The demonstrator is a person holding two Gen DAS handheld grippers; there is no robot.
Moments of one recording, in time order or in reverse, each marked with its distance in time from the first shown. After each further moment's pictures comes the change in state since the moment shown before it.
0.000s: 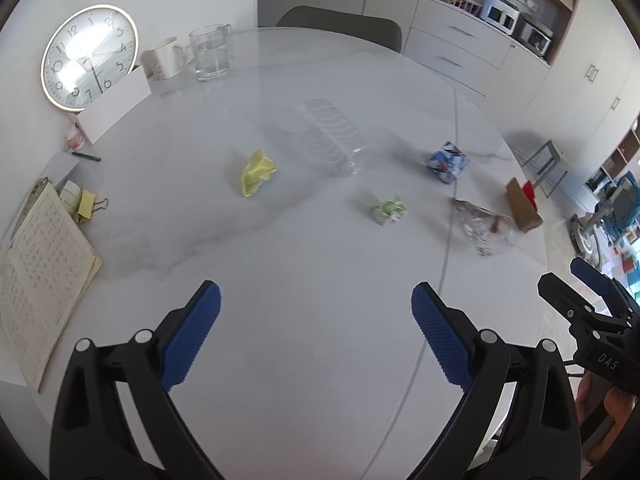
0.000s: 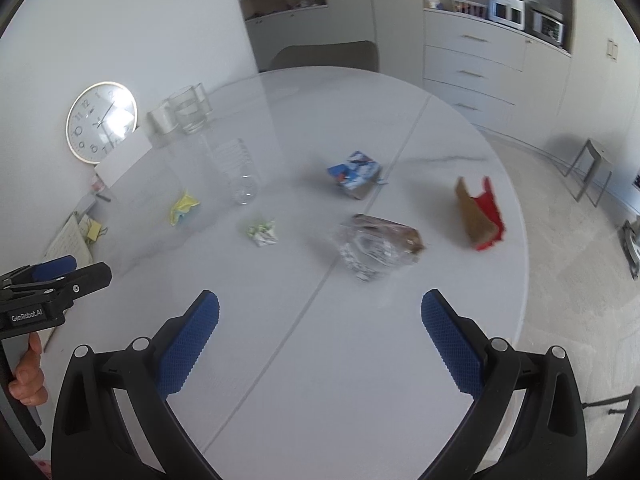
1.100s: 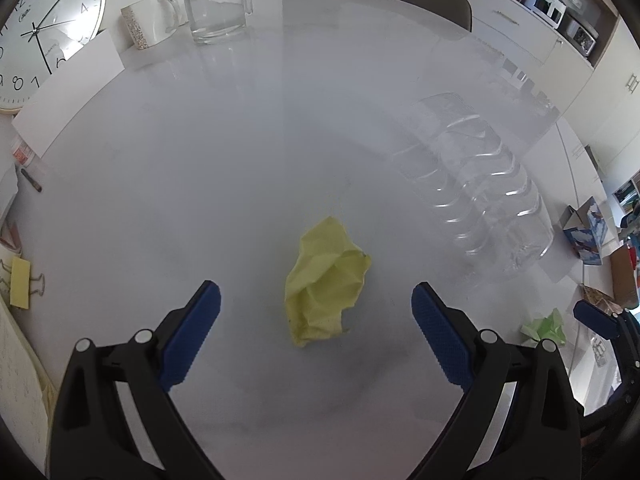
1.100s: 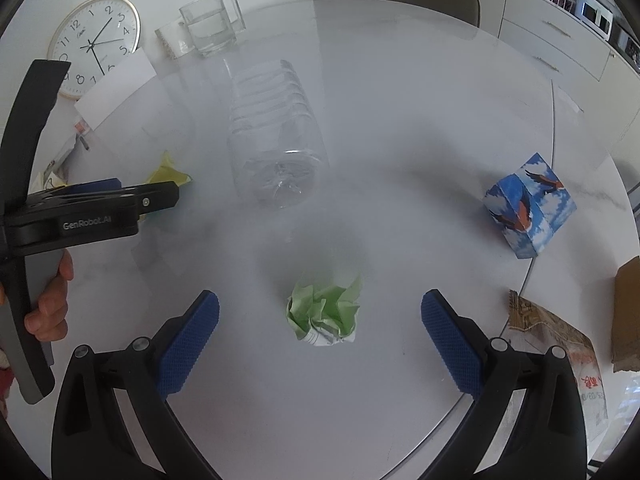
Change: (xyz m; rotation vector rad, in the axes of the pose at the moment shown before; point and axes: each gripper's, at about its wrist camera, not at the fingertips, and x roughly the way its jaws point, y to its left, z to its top) left arm 0.193 0.071 0.106 -0.029 0.090 0.054; right arm 0.202 0.071 0.059 -0.170 0.203 0.074
